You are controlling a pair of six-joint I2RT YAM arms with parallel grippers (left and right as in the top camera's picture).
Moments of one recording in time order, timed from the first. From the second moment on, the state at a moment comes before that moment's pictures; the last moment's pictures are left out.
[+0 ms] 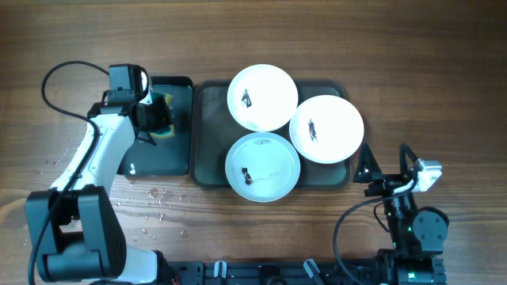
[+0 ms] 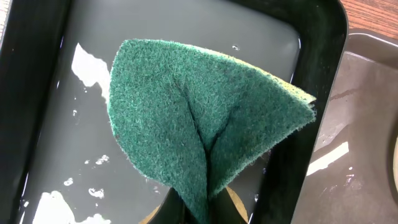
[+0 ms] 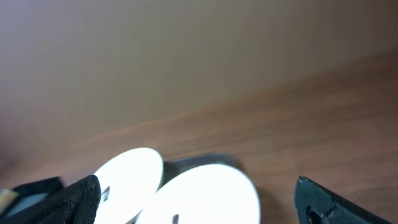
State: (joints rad) left arm 0.05 1.65 1.04 -0.55 0.05 -0.24; right arm -0.04 0.02 0.01 0.00 -0.17 0.36
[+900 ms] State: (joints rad) left arm 0.05 1.65 1.04 -0.55 0.06 -0.24; right arm -0.04 1.25 1.33 -0.96 -0.32 0.22
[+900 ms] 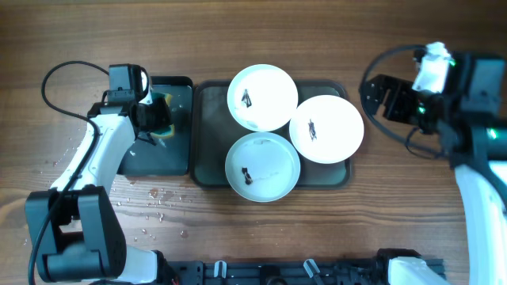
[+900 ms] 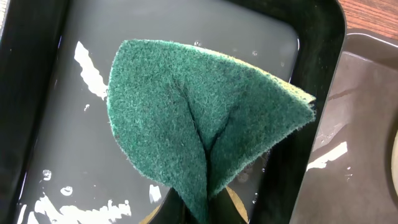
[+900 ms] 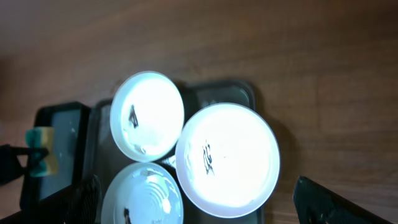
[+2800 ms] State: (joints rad) left arm 0.05 1.65 1.04 -0.54 0.06 -0.24; right arm 0.28 1.98 1.33 -0.42 -0.18 0.16
